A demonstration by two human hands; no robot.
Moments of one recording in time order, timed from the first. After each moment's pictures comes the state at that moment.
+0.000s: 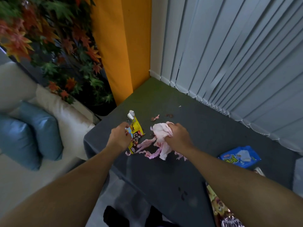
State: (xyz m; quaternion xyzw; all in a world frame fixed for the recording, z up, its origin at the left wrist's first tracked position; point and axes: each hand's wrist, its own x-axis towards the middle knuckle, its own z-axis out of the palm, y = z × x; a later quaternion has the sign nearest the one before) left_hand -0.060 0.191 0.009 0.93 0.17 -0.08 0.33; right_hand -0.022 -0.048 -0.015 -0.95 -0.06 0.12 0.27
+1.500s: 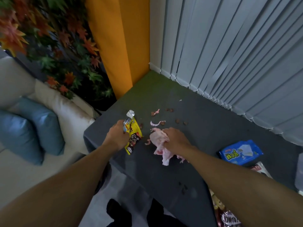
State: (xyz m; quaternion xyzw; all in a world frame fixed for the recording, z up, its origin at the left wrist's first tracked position) left_hand -0.066 0.197 0.005 0.92 0.16 -0.13 0.32; right_hand -0.030 -0.044 -0.035 -0.95 -0.12 0.21 0.21
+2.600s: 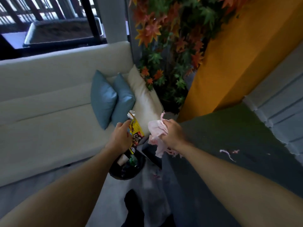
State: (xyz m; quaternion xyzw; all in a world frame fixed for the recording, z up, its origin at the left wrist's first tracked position) left_hand -0.189 0.426 0.001 0.87 0.38 0.02 0.32; right_hand -0.028 0.268 -0.010 -0.88 -0.38 0.17 0.25
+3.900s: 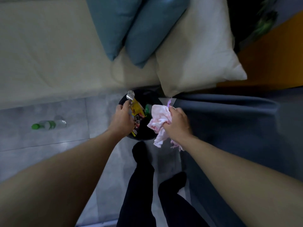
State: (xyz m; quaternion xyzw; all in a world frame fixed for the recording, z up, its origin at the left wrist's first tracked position) left_hand -0.266 0.545 -0.355 0.77 0.48 -0.13 0.40; right_hand -0.114 0.402 -0.338 -0.88 -0.30 0.35 0.13
